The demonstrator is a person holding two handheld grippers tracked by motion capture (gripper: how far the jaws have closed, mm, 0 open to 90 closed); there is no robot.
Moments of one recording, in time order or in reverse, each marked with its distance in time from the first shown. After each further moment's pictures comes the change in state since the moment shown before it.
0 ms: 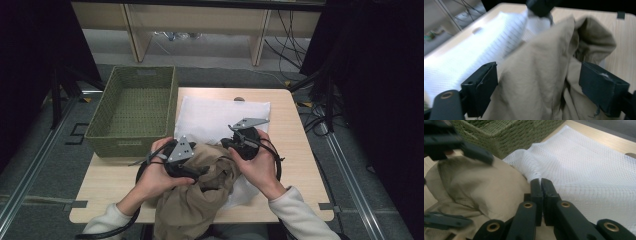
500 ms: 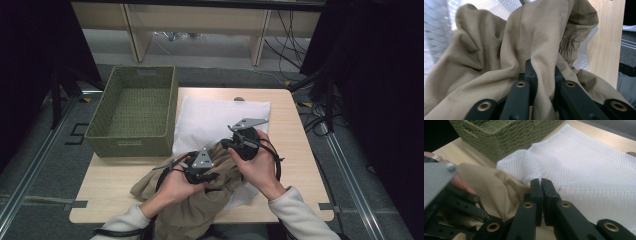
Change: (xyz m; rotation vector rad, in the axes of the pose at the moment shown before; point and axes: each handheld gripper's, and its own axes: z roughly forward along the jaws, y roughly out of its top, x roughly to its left) left arm -0.031 -0.006 0.042 0.150 -0.125 -0.097; right arm -0.001 0.000 0.002 -0.001 0.006 -0.019
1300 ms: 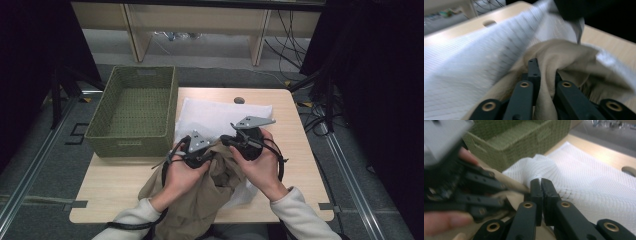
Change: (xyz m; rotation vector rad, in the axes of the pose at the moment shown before) left arm 0.014 0.024 -0.007 -0.153 0.211 -0.159; right arm 0.004 0.005 -0.016 -0.088 0.014 -0.010
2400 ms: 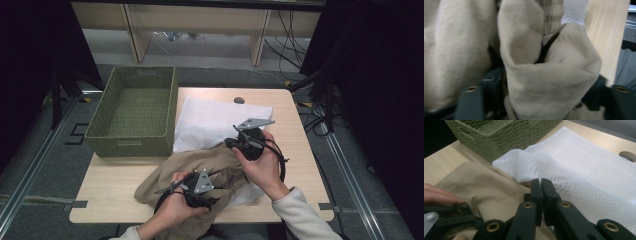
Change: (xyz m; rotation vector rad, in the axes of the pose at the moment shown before) left arm -0.037 -0.069 -0.006 0.207 -0.138 0.240; right arm -0.013 -0.011 0.008 0.066 -0.035 0.014
